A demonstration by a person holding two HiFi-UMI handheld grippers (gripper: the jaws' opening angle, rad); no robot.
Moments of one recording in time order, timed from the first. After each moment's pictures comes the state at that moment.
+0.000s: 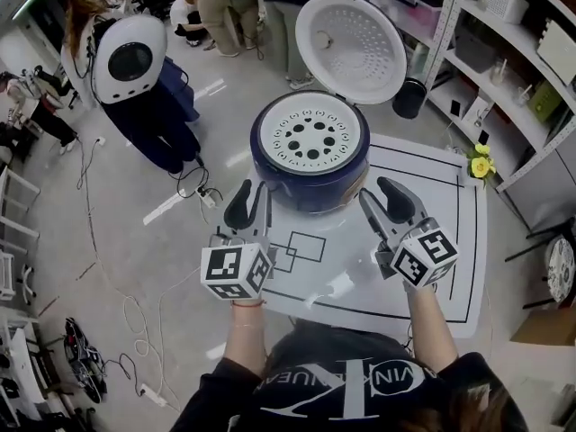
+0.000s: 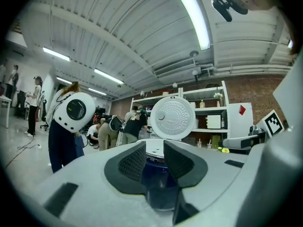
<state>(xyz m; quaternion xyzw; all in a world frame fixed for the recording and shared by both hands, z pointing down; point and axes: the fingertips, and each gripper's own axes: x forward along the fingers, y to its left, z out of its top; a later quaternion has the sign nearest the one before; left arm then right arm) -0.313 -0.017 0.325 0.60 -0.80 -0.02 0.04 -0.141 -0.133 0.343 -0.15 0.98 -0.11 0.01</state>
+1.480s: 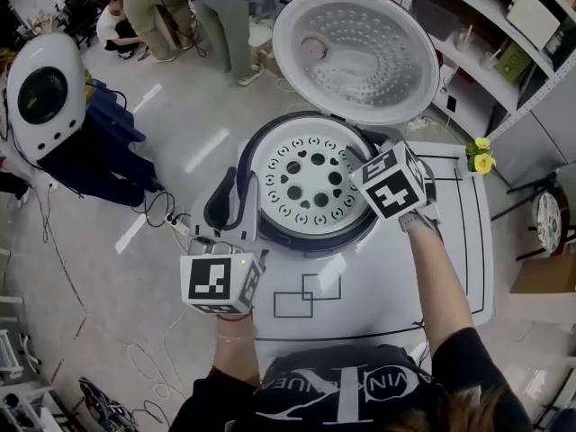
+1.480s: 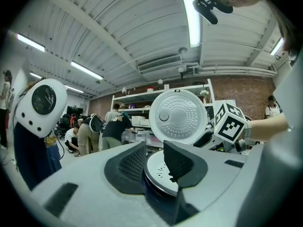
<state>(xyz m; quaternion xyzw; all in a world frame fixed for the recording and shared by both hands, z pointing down) -0.413 -0.137 0.308 0.69 -0.72 0.02 0.02 -0.276 -0.292 0.386 -0.26 0.87 0.09 -0.40</state>
